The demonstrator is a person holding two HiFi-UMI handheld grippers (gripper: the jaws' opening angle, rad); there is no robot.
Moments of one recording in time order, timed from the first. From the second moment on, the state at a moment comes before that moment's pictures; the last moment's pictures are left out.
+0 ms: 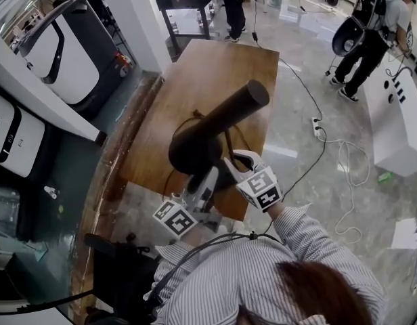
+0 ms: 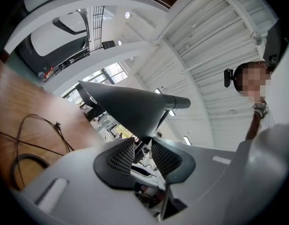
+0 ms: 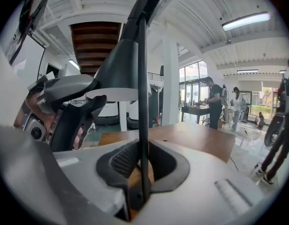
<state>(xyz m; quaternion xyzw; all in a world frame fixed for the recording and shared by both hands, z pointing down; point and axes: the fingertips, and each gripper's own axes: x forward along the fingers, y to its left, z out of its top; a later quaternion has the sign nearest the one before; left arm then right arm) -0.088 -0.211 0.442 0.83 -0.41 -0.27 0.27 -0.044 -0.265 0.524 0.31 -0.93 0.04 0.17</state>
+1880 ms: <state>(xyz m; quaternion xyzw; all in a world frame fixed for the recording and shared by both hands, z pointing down) -0.176 -0.212 0.351 0.85 -0.51 -0.13 0.07 -0.042 -0.266 0.522 0.32 -0.93 0.04 0.15</state>
